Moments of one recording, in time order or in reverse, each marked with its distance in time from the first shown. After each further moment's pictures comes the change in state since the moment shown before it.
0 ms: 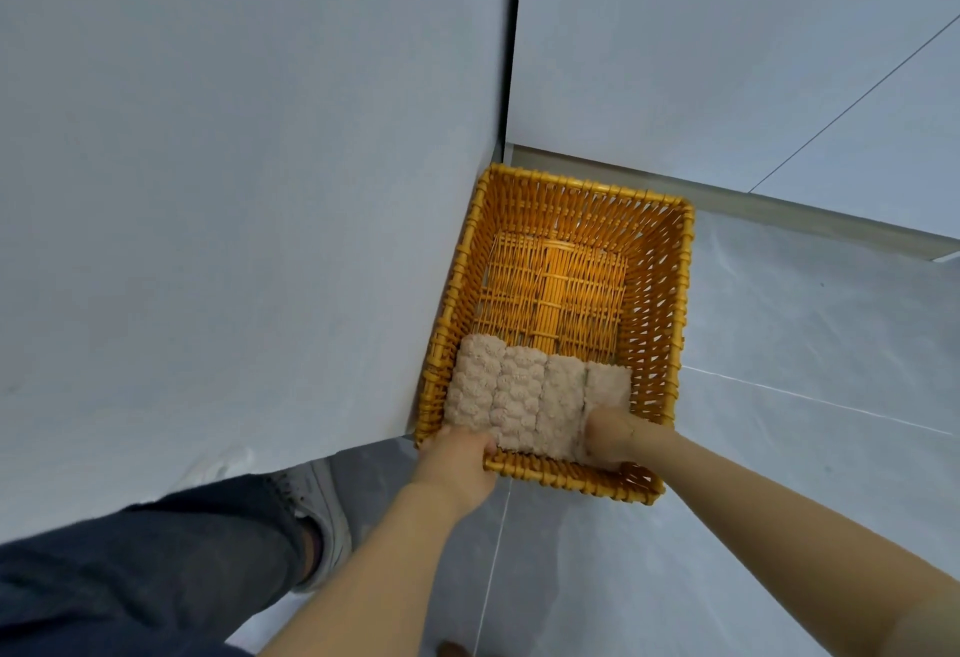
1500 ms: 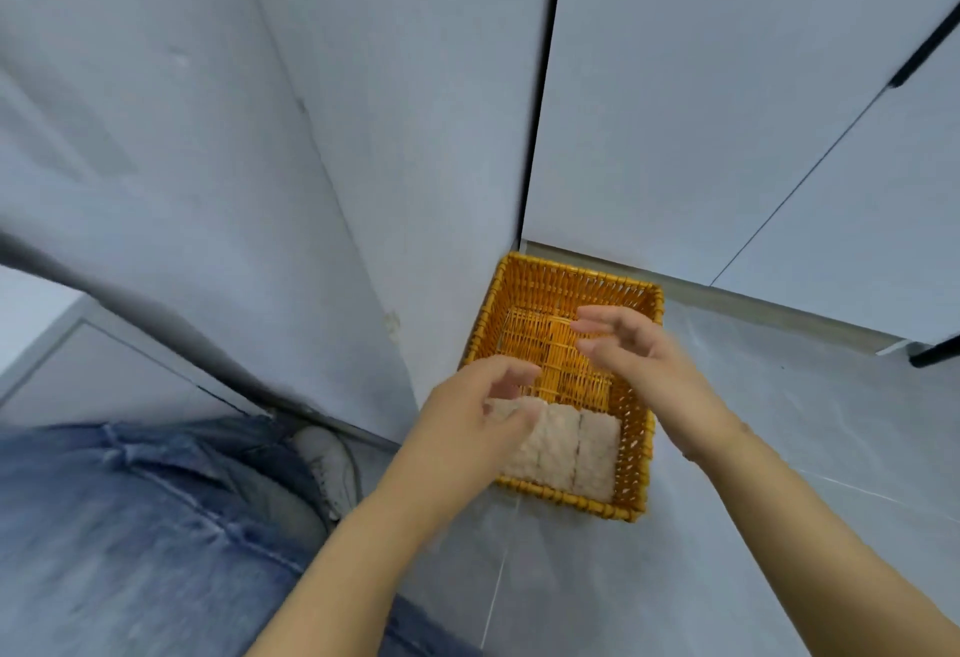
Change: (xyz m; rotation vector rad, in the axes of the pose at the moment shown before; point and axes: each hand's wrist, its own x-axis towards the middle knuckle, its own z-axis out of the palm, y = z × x) left_hand -0.190 0.083 -0.115 -0.644 0.513 0.342; right_hand -0.223 -0.021 -0.051 1.454 1.017 -0.431
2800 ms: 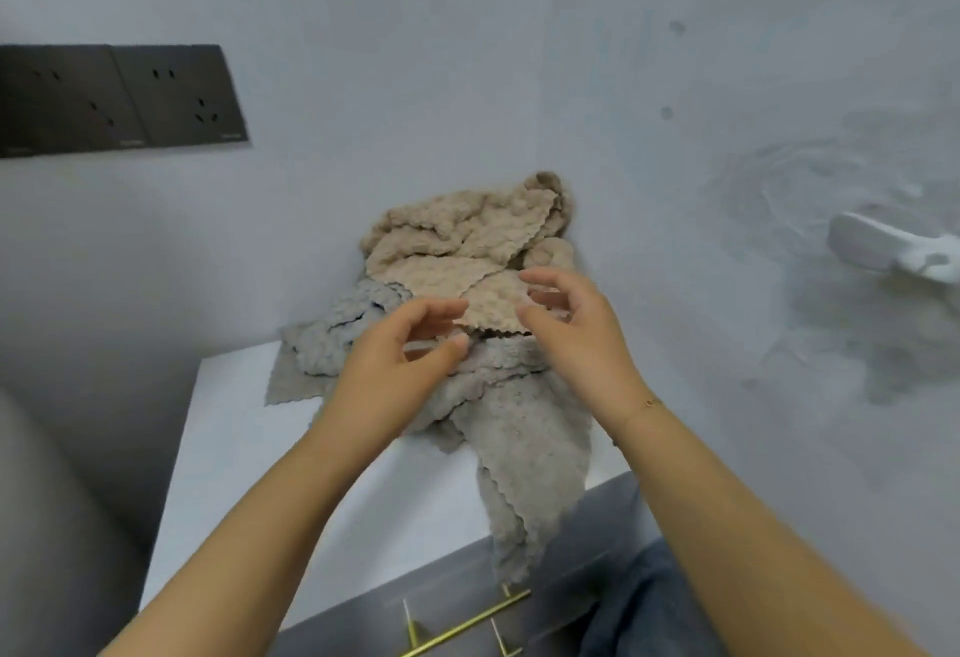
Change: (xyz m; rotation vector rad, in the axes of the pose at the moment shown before) left_hand -0.223 -0.033 -0.355 0.004 1.129 -0.006; right_hand -0.012 -0.275 0.441 0.003 -0.609 -0.751
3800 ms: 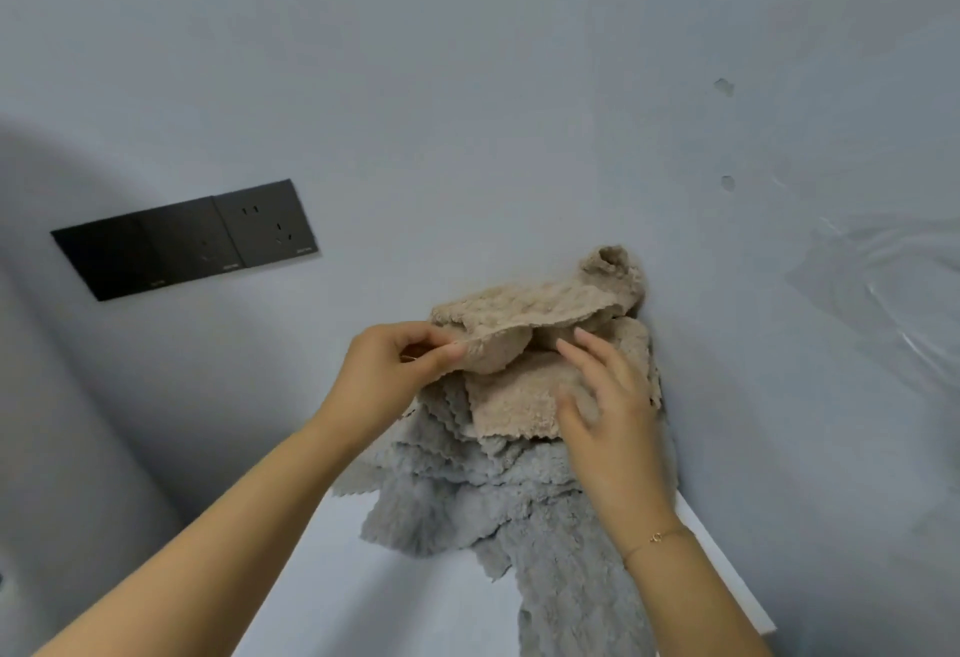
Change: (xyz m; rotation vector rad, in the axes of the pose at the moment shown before) left_hand 0.095 0.017 -0.027 0.320 0.153 -0.013; right_hand 0.045 0.040 0.015 -0.080 0.099 -0.256
